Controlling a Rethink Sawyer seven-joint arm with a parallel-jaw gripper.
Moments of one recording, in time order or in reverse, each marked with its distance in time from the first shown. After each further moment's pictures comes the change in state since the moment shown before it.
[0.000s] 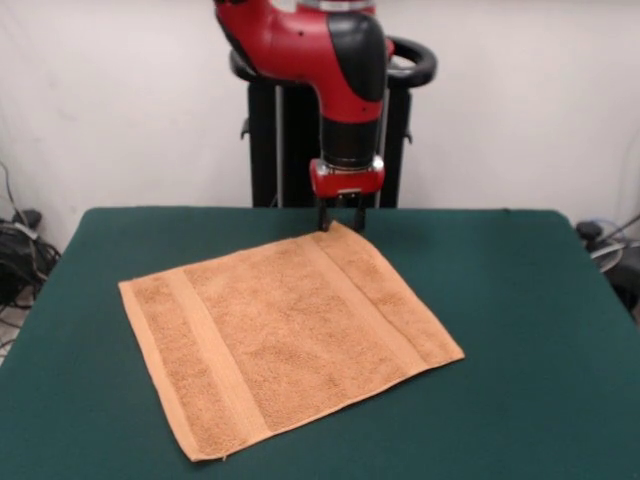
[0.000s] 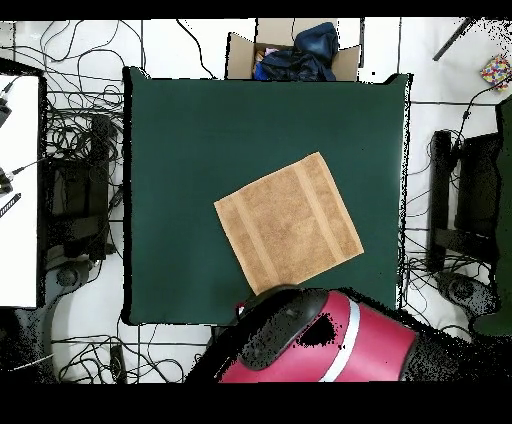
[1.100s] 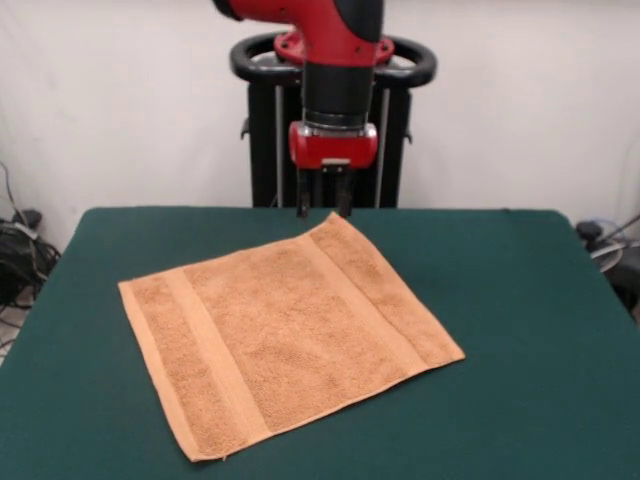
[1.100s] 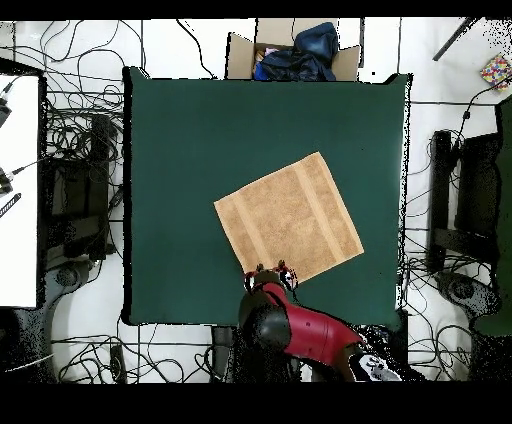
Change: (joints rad) arm -0.008 -0.417 0.071 -0.006 -0.008 0.247 0.000
